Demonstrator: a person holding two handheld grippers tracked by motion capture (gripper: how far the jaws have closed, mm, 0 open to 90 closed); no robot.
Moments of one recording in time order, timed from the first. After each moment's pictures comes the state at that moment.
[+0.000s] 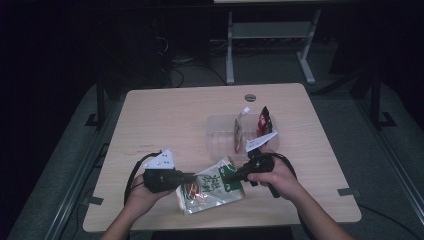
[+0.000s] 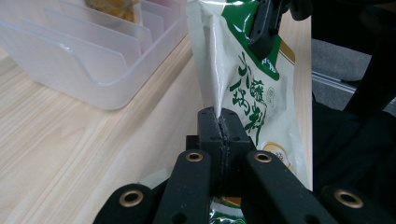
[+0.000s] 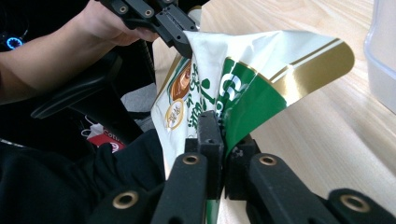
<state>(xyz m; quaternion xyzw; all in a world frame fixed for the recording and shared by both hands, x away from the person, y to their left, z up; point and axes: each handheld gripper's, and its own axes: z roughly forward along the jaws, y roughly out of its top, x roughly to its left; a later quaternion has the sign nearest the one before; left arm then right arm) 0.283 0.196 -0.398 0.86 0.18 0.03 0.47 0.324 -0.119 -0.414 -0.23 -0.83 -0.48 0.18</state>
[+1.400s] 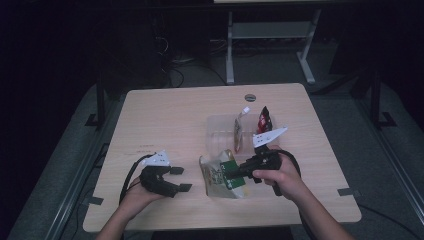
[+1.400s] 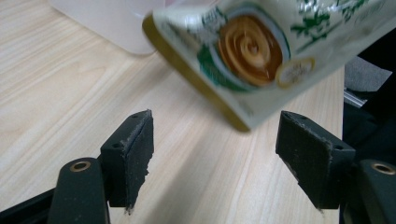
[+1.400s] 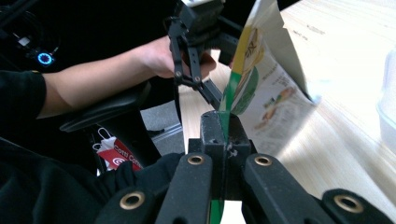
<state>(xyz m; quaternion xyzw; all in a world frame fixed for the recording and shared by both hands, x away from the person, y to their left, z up) 0.297 0.216 -0.430 0.86 0.26 0.01 0.44 0.313 -0.128 -0.381 -0.19 -0.81 -0.53 0.17</state>
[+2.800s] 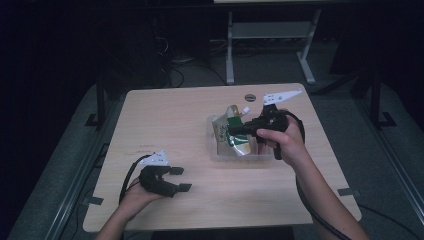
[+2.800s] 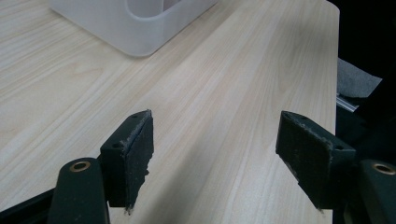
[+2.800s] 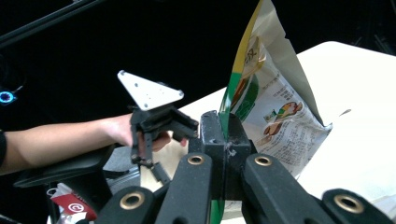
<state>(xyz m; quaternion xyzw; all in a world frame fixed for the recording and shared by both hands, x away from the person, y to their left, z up) 0.297 0.218 -0.430 0.85 0.26 0.00 0.45 0.371 -0.143 -0.316 -0.21 -0.78 -0.59 0.09</state>
